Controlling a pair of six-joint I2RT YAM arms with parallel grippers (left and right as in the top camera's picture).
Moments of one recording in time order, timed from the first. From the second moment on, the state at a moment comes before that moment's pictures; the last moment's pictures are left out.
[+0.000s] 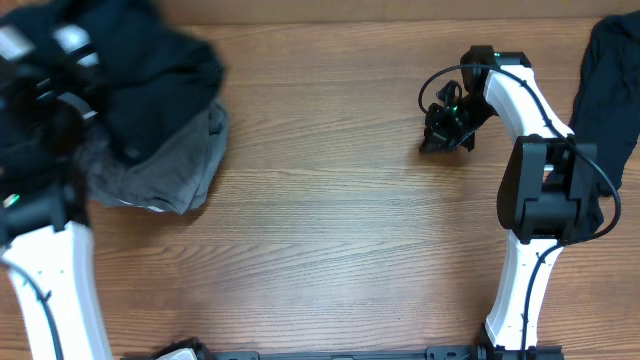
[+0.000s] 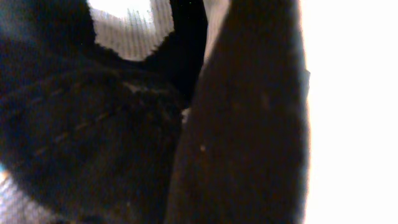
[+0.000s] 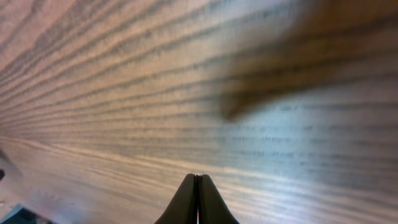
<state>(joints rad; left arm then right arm) 0.37 1.26 1.38 -0.45 0.23 -0.90 -0.01 2.33 1.89 -1.28 -0.45 0.20</state>
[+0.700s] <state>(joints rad) 0.52 1.47 1.05 -0.02 0.48 -1.06 0.07 2.33 1.89 -1.35 -0.46 0.20</state>
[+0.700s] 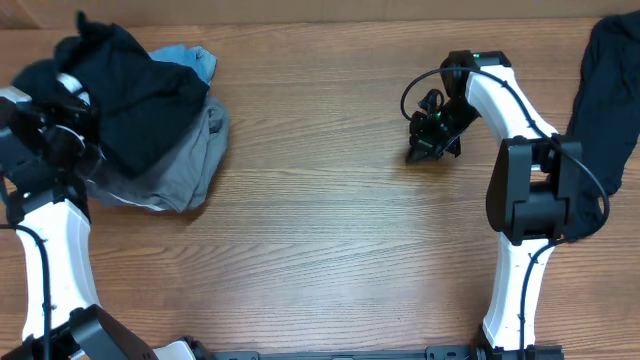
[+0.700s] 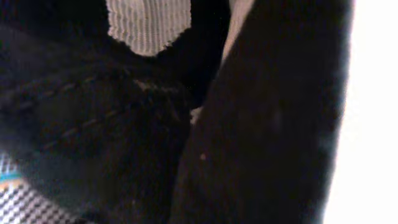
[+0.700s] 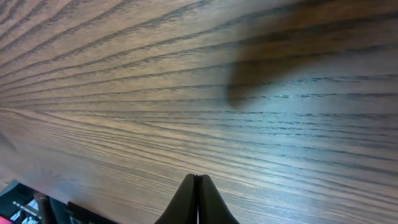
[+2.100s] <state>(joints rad) 0.48 0.71 1.05 -0.97 0.31 -0.24 0.12 1.60 1.95 -1.55 -0.37 0.14</state>
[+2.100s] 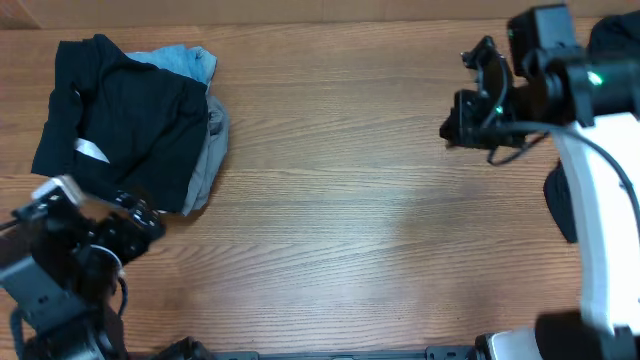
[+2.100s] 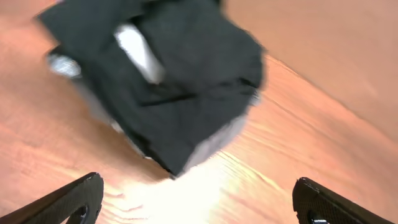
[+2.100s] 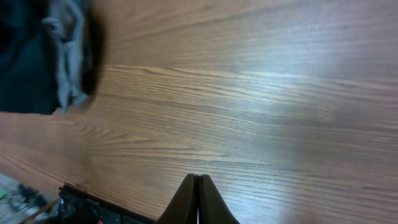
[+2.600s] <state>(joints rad) 0.22 0.64 1.05 -1.06 0.38 -0.15 0.12 0.69 1.57 -1.51 -0.30 0.11</state>
